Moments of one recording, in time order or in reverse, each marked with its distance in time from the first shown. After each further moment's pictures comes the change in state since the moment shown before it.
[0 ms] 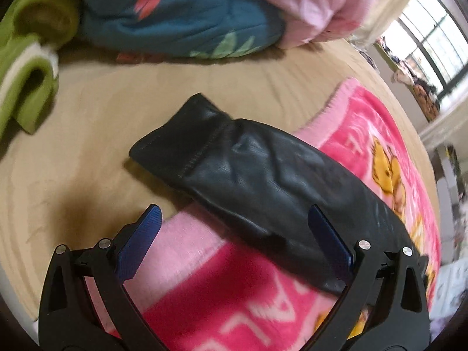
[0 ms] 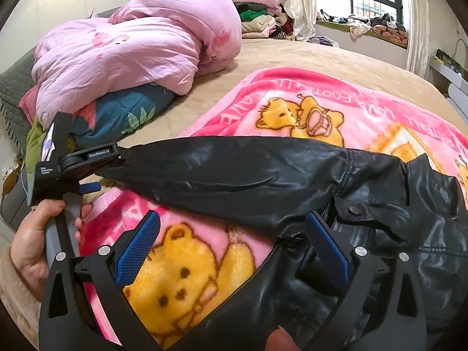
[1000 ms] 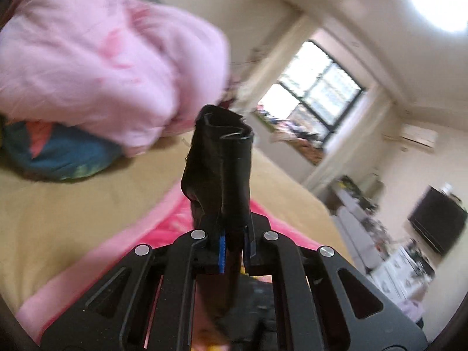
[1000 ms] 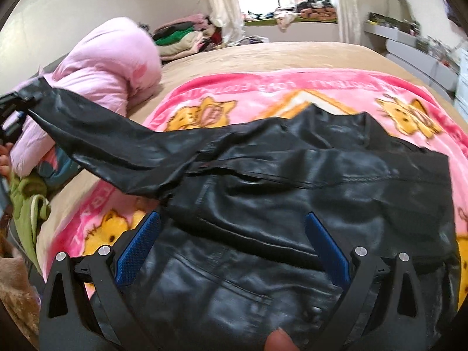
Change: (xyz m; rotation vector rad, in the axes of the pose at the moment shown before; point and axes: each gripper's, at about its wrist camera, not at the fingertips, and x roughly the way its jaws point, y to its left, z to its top) left arm -0.191 -0.114 -0.020 0.182 -0.427 -0.593; right arm -0.098 -0.131 -0.076 0.285 -0.086 -0.165
